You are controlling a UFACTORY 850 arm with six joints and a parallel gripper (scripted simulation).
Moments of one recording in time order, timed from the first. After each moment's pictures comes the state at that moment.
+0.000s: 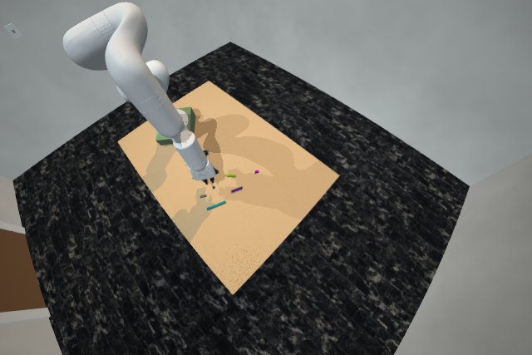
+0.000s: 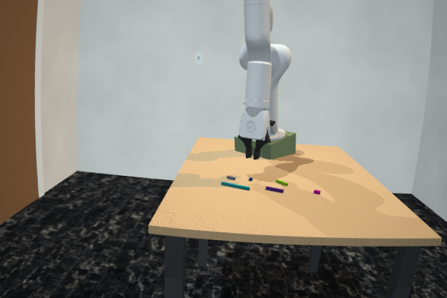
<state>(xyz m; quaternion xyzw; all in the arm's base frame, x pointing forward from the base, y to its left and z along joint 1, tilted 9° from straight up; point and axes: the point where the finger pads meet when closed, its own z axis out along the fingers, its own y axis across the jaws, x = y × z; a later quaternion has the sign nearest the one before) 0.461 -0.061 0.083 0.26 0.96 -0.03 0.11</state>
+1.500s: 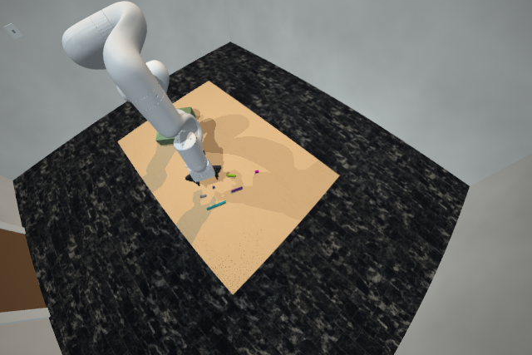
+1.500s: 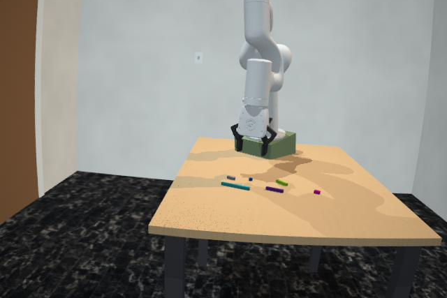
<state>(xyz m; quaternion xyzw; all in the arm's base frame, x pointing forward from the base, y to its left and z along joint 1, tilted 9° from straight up) 0.460 -0.065 0.091 0.20 0.97 -0.04 0.09</state>
